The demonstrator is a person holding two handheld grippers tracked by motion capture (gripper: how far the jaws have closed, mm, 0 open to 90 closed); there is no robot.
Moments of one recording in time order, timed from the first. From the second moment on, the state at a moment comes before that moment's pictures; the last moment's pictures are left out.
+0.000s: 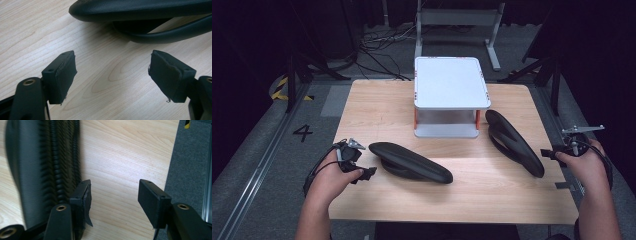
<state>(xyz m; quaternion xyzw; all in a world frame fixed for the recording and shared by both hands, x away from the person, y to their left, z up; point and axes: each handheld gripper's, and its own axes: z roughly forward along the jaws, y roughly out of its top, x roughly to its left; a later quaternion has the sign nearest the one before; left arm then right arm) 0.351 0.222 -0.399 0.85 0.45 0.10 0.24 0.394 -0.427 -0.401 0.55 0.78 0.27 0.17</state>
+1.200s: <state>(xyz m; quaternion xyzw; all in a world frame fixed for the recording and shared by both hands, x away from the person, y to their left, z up) 0.333 0.222 -0.396 0.85 0.46 0.09 0.25 0.378 -0.278 -0.366 0.35 0.85 0.37 0.12</state>
